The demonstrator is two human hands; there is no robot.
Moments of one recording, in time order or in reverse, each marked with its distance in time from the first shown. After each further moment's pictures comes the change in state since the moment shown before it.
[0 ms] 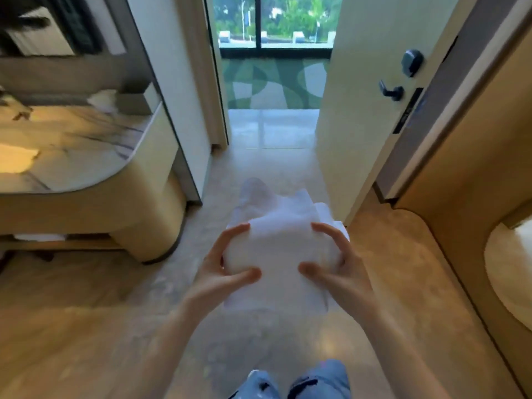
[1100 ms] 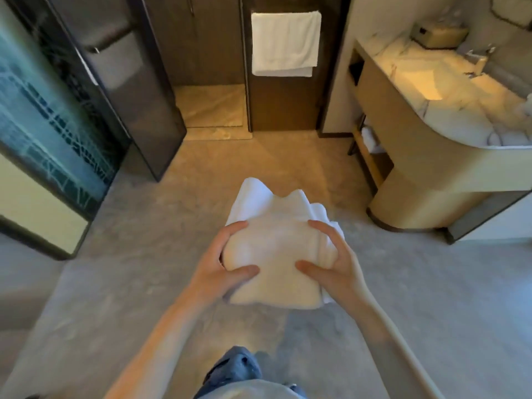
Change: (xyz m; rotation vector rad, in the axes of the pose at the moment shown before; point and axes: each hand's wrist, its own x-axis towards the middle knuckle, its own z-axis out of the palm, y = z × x) left_hand -0.385 -0.016 0.197 -0.072 1.502 -0.179; right_hand -0.155 0.015 0.083 -0.087 -1.517 -0.180
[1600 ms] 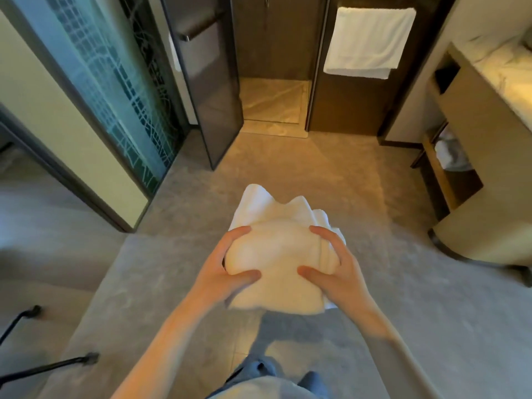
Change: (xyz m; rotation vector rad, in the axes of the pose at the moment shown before) left_hand -0.026 -0.039 -0.205 0.073 0.171 -0.090; right_hand 0.044 -0.026 0.209 -0.028 -0.209 0.038
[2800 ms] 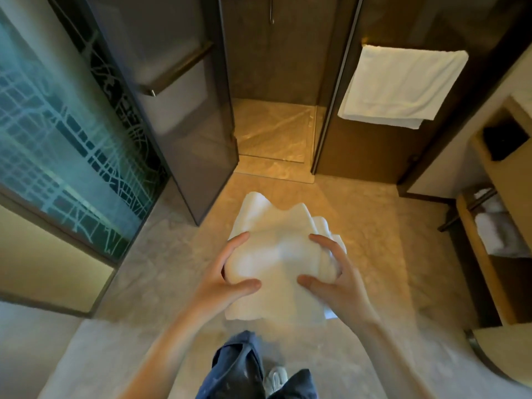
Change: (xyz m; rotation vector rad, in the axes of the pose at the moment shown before) left_hand 0.553 0.058 -0.066 -0.025 -0.015 -0.024; right_hand 0.563 -0.037 -0.041 0.053 -0.011 0.053
